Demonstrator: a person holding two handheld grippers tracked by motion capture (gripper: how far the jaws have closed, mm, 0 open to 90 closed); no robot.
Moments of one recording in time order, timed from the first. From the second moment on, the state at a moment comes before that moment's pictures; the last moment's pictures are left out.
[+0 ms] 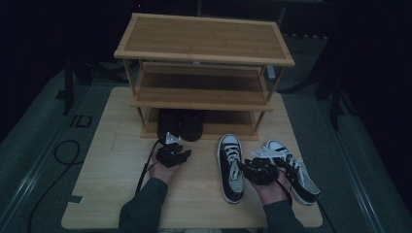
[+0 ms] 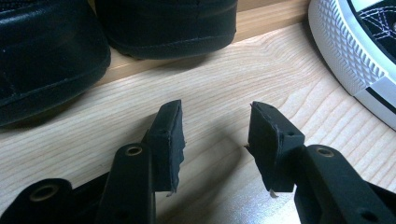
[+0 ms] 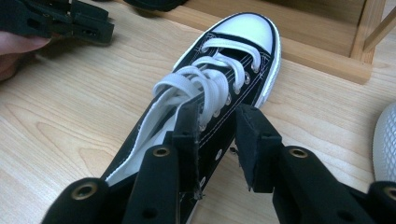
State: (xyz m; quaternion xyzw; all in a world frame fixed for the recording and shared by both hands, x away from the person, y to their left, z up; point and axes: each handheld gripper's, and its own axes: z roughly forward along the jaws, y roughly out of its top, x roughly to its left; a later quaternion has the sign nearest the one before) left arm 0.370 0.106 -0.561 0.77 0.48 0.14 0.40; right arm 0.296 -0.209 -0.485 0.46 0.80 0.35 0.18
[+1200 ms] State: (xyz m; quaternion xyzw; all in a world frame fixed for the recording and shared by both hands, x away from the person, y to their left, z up) left arm 0.370 0.106 -0.561 0.77 0.48 0.13 0.40; right arm 0.302 -0.210 -0.490 0.47 0.81 0.30 0.16
